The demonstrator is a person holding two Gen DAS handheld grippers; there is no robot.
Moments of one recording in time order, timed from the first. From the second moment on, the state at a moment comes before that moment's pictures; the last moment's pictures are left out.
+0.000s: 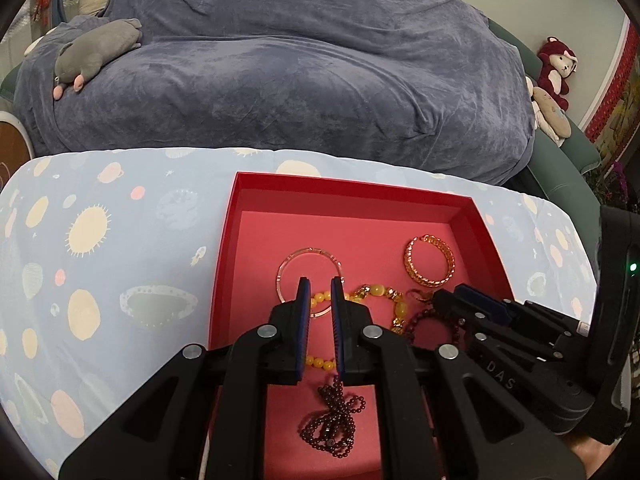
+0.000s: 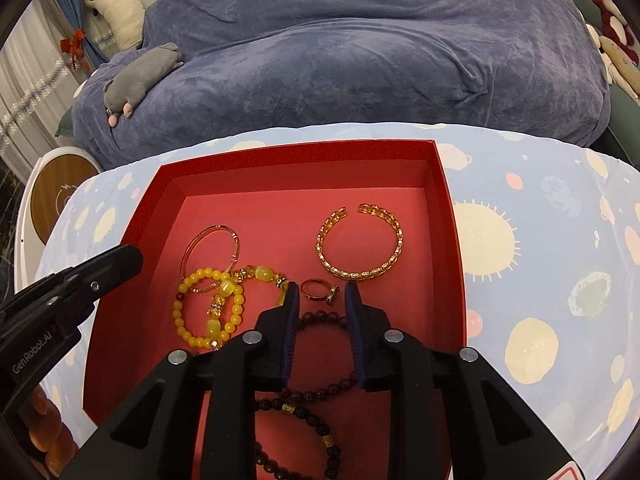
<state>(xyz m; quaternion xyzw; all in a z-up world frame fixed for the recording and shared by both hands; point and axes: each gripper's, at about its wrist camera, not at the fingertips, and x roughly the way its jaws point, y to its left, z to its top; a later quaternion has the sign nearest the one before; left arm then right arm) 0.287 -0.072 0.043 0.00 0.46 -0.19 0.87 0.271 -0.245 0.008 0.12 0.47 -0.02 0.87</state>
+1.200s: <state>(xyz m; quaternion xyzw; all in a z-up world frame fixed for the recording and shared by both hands) 0.127 -0.008 0.043 0.00 0.47 -0.16 0.87 0.073 -0.227 0.051 0.10 0.46 -0.03 0.88</state>
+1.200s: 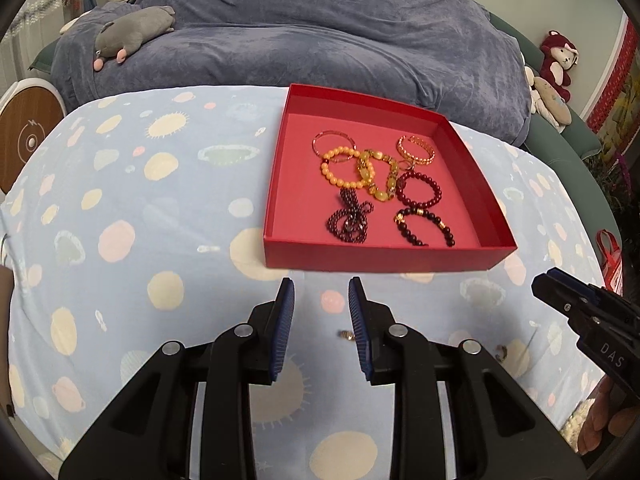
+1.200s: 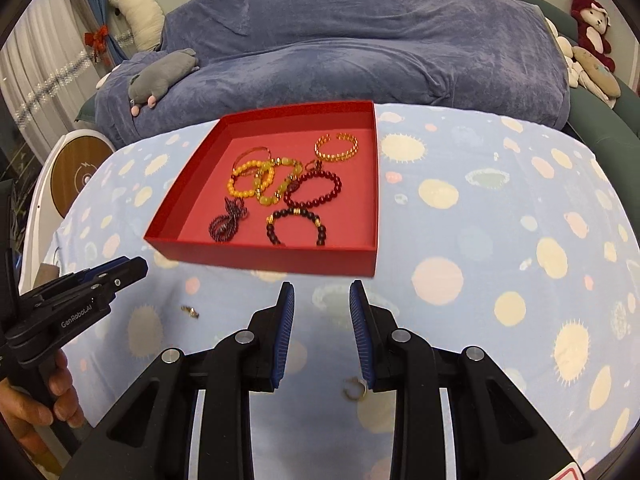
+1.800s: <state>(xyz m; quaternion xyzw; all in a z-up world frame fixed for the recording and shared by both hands) 0.090 -0.010 0.003 0.00 0.49 -0.15 0.86 0.036 -0.227 -0.016 0.11 0.50 -0.06 0.86</state>
